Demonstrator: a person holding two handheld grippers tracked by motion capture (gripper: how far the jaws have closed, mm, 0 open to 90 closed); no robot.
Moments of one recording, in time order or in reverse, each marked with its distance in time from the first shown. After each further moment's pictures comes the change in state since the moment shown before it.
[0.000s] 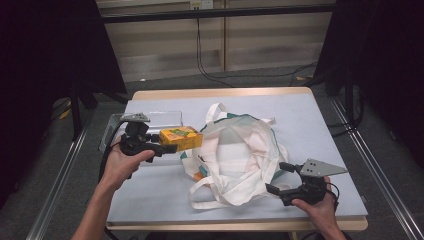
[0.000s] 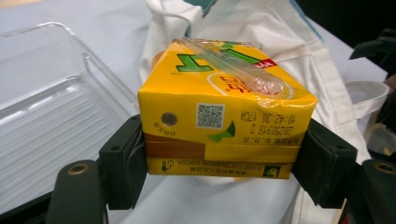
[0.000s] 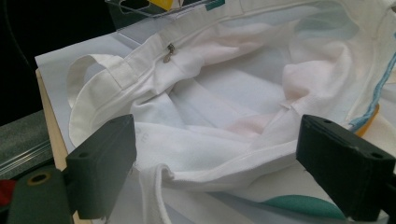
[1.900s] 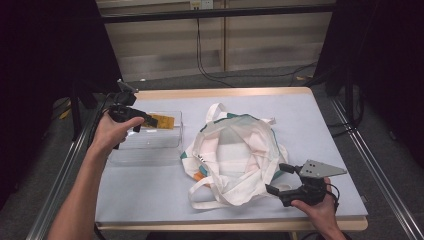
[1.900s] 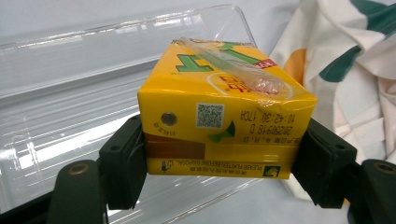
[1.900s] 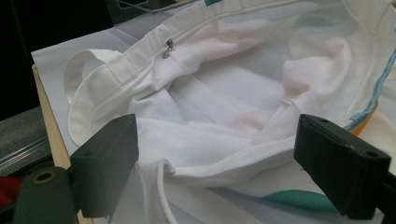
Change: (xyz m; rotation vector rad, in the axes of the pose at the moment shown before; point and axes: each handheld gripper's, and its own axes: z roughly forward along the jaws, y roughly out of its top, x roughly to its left) left arm 0.073 0.055 -0.007 0.262 0.298 -0.324; right arm 0.002 -0.001 0.000 0.014 -0.006 -0.007
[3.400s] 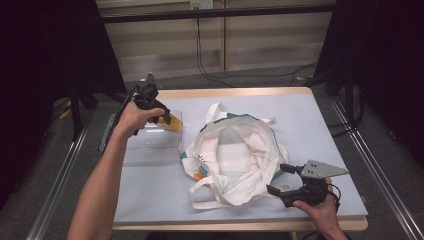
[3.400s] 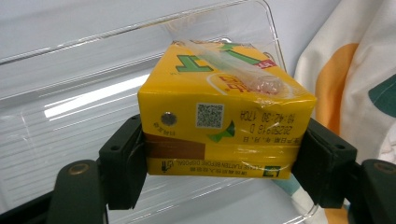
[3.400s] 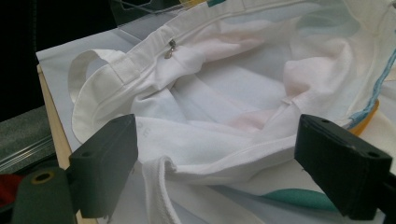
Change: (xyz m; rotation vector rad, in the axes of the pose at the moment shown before) left arm -0.020 0.054 0.055 0.216 0.104 -0.063; right arm -0.001 -0.001 -0.003 -0.003 0.009 0.000
